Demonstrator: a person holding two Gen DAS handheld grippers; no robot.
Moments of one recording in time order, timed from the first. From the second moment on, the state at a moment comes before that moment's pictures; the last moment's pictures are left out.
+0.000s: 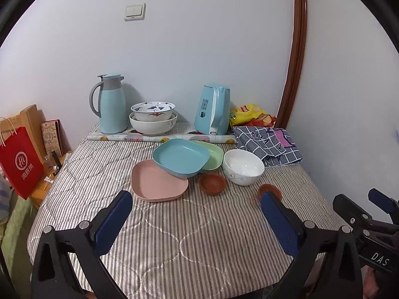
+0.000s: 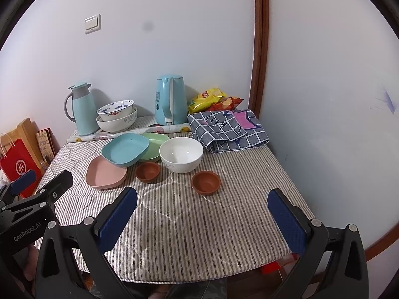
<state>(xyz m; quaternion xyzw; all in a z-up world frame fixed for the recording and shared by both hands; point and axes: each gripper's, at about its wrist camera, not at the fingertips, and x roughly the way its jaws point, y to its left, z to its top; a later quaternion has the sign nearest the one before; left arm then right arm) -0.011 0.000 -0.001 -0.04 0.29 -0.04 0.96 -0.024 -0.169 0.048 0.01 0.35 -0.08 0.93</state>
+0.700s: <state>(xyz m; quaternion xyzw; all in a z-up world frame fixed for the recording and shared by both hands) -0.014 0.000 -0.001 -0.03 0.29 -0.03 0.96 -0.026 -0.166 0.048 0.01 0.35 -0.08 0.93</state>
